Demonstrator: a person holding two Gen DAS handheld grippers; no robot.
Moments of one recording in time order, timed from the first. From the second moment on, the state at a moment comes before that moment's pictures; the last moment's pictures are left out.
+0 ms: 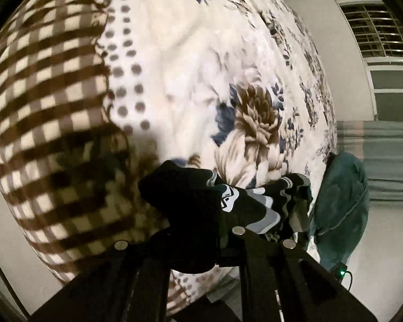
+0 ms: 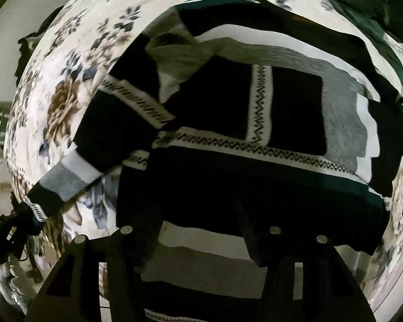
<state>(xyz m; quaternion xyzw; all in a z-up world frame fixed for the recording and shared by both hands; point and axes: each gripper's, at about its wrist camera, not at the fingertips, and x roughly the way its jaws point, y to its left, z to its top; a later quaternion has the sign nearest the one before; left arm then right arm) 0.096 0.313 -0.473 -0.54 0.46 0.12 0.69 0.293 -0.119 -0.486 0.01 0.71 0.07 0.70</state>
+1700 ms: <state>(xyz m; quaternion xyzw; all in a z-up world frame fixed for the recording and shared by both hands) 0.332 -0.061 -0.404 -0.07 0.56 -0.03 0.83 0.346 -0.427 -0.415 0.25 0.63 -0.05 0.74</state>
